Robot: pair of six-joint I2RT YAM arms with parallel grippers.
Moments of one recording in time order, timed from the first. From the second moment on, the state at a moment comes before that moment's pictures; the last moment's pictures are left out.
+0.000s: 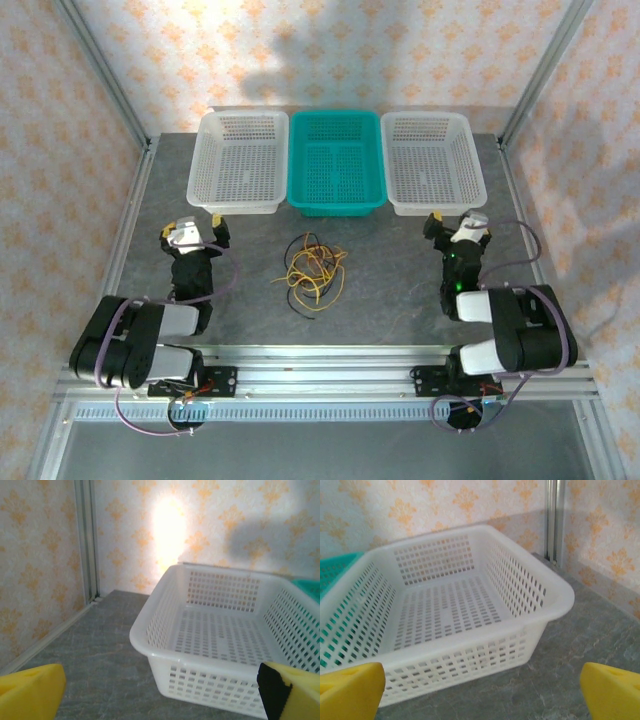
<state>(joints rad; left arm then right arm) -0.11 1.31 0.12 1.23 -0.41 -0.06 0.06 1.37 0.22 1.05 0.28 0.19</state>
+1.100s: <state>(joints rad) -0.12 0.86 0.61 -0.13 -0.48 -0.60 0.07 0.98 0.55 0.16 0.14 0.67</state>
